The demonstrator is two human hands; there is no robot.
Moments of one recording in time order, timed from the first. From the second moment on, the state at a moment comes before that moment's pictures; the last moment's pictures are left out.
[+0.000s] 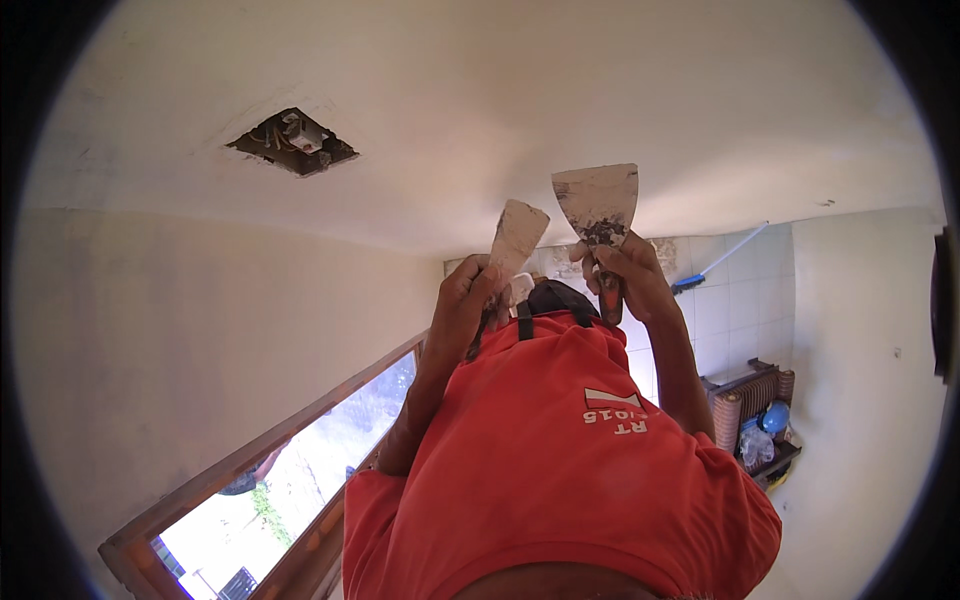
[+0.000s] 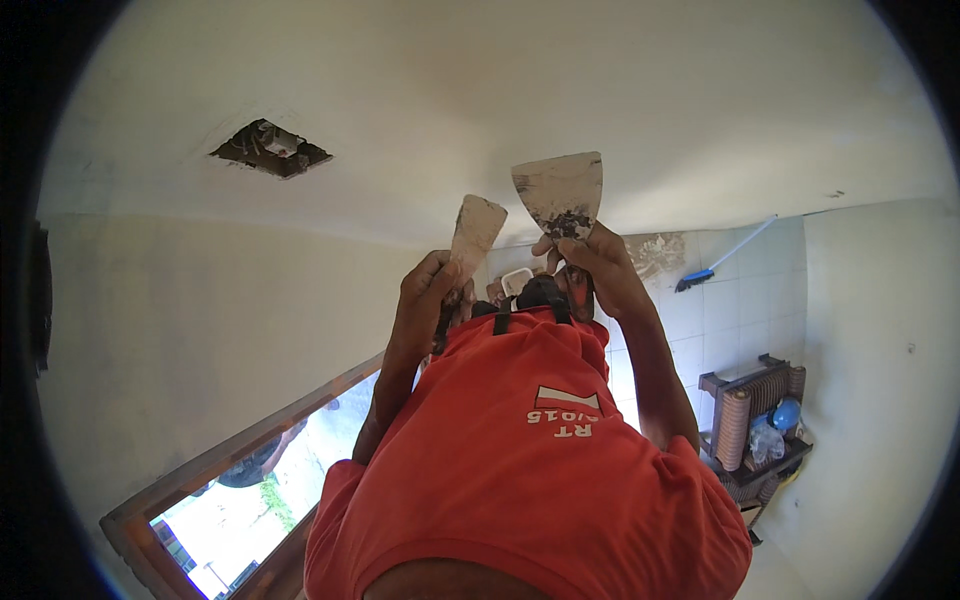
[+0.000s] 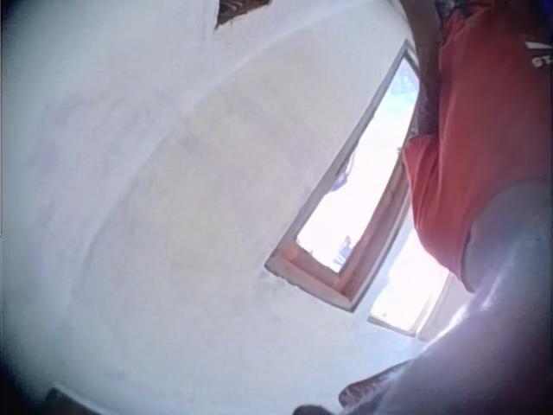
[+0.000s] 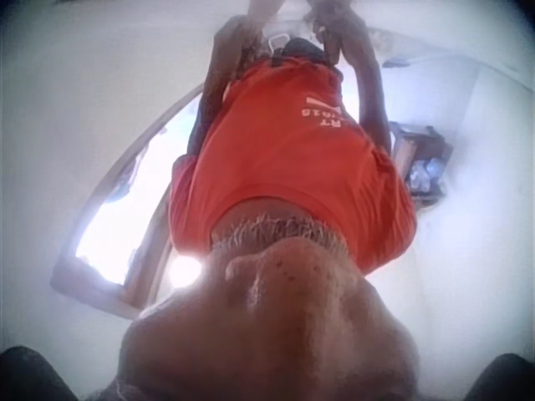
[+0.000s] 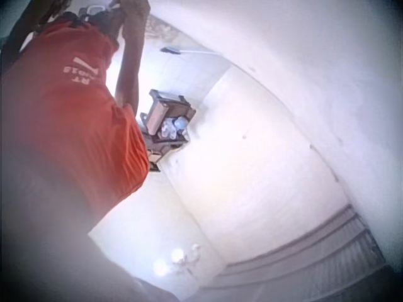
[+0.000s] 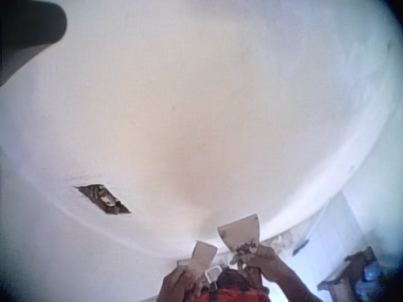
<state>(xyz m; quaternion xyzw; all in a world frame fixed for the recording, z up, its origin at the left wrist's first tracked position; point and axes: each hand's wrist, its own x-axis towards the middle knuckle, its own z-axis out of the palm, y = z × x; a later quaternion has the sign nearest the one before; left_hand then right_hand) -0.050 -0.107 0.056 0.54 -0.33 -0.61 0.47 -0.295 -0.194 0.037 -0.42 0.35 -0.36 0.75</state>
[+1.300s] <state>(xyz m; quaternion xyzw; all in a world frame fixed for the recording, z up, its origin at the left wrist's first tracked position) -0.047 -0.133 0.126 0.62 -0.48 -0.49 0.38 -0.272 -0.198 0.088 -0.70 0.42 -0.31 0.48</state>
